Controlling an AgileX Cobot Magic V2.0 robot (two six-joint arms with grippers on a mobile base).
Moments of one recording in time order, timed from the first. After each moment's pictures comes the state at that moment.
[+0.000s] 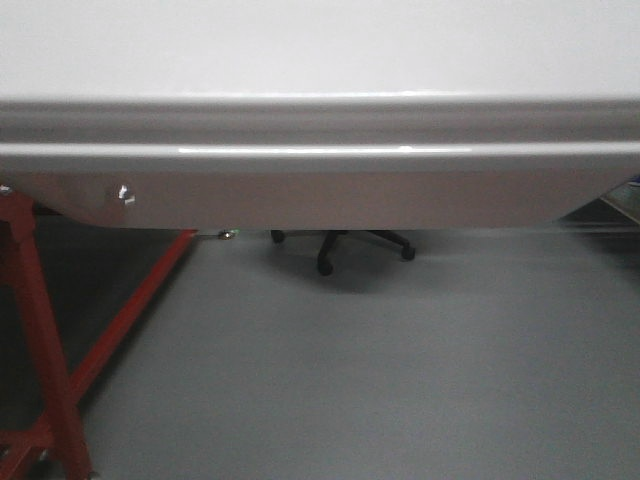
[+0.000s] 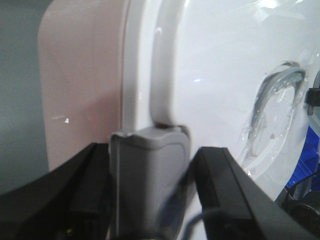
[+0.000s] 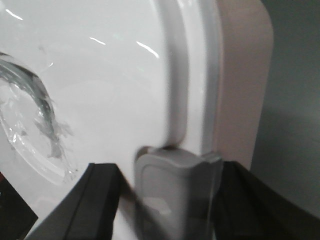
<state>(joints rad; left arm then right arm) 0.05 0.81 -0.80 -1.12 1.10 0.77 -0.17 0.81 -0.88 0.98 1.19 -0.62</state>
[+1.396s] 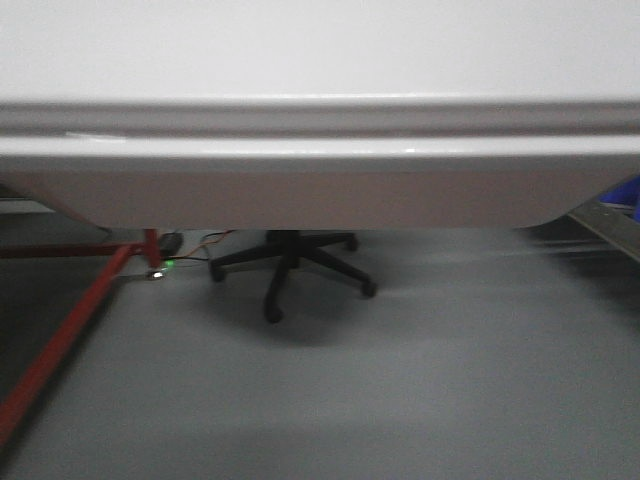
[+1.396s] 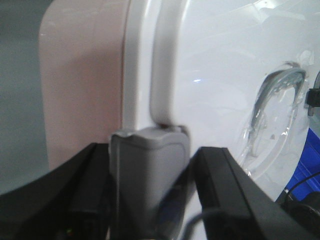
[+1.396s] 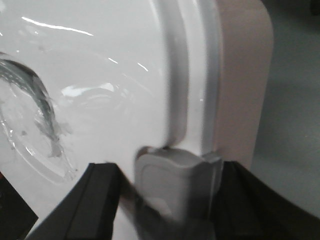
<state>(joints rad) 0.05 0.81 -0.80 -1.12 1.10 0.77 -0.17 0.81 -0.88 0.98 1.19 -0.62</state>
